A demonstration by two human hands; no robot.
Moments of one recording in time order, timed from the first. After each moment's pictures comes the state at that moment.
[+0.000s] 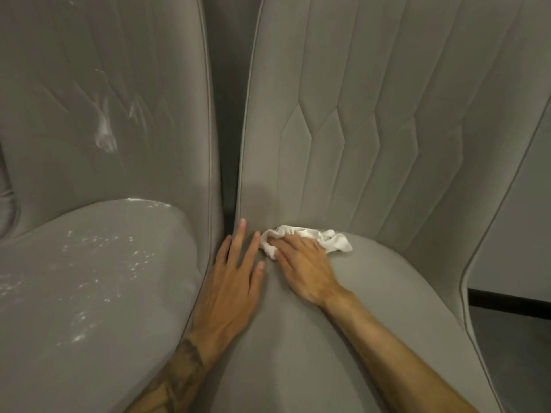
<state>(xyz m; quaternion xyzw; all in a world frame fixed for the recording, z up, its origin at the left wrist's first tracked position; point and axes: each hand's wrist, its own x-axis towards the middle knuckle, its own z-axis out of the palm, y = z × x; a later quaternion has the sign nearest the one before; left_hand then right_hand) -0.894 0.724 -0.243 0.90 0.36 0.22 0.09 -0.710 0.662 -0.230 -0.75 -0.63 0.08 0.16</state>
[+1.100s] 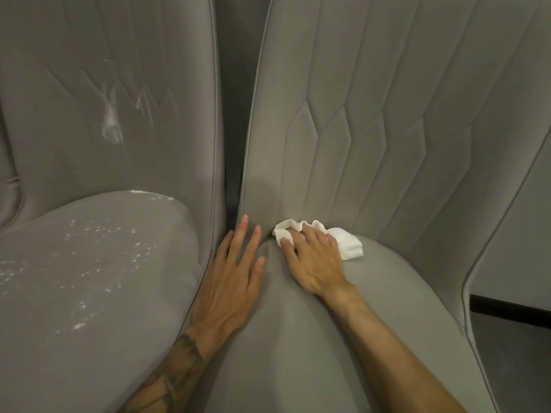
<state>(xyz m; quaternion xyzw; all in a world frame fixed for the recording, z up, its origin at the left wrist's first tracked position) -0.892 0.729 -0.251 0.90 0.35 0.24 0.11 -0.705 0.664 -0.226 -0.83 -0.54 0.05 0.13</state>
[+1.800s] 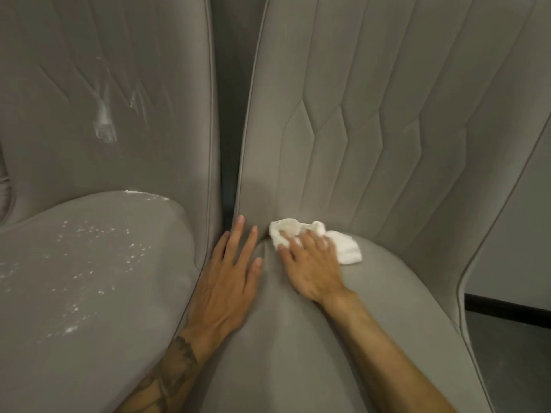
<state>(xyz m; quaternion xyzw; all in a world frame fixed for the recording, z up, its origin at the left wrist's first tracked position) -0.893 0.727 -0.249 0.90 0.35 0.24 0.11 -0.712 0.658 -0.226 -0.82 -0.56 0.02 0.10</state>
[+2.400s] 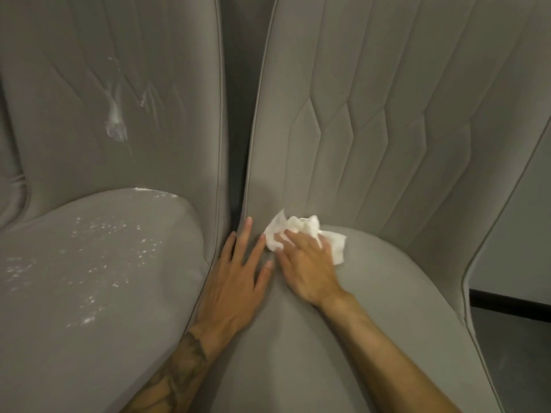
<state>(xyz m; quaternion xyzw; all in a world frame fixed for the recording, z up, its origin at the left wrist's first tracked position) -0.903 0.714 -0.239 0.90 0.38 0.17 0.12 -0.728 0.650 -0.218 -0.79 -0.60 0.06 0.11</state>
